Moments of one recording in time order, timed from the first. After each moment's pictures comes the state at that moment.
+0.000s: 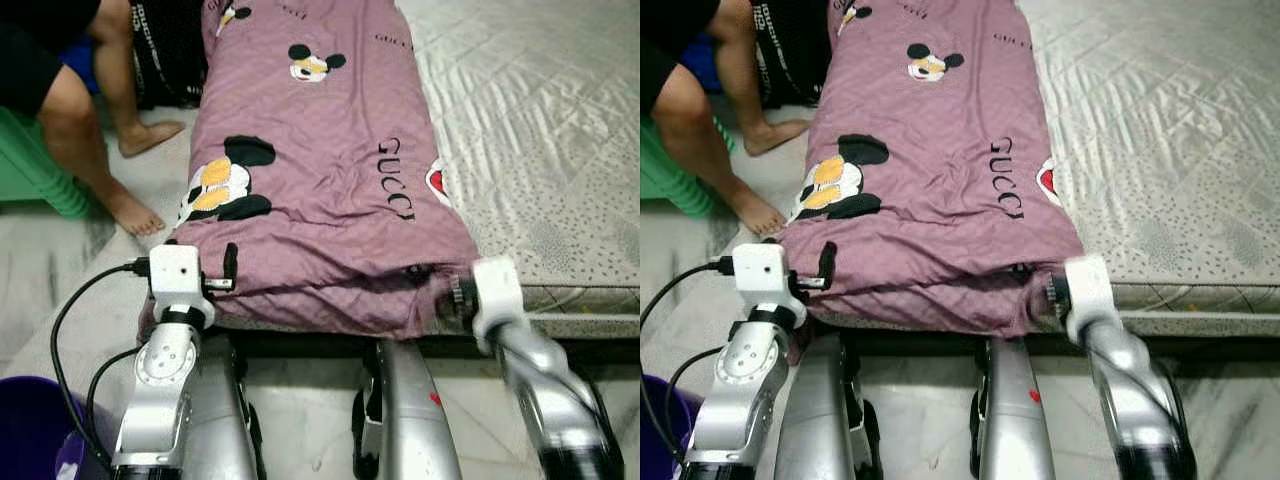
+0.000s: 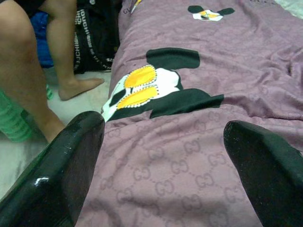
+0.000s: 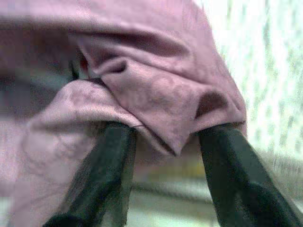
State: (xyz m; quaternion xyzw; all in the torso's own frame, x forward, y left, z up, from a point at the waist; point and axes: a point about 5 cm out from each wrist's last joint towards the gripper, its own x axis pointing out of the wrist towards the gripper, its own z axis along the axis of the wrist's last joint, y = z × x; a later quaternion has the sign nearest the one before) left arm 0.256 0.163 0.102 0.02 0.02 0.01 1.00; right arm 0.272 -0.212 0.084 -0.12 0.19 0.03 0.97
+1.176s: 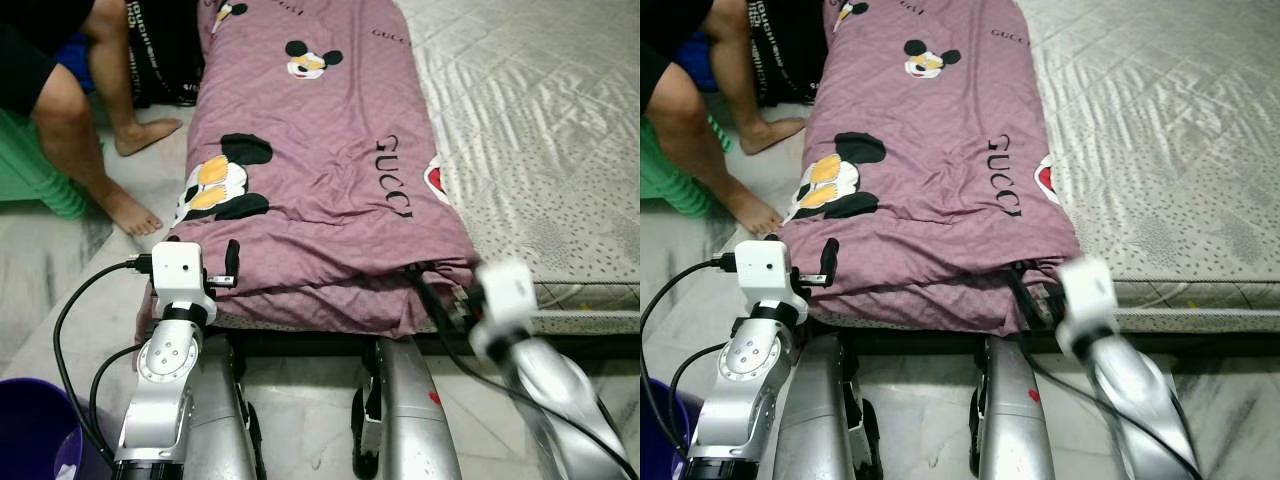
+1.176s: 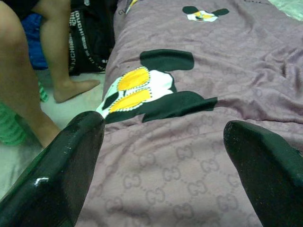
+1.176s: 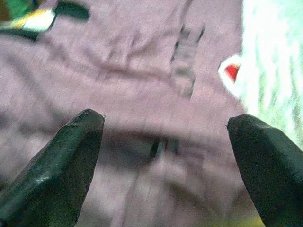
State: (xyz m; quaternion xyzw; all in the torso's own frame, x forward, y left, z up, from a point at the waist) left arm 0.260 0.160 0.103 0.02 0.01 0.01 1.00; right arm 0.242 -0.181 0.122 -0.09 0.04 0.15 0.98
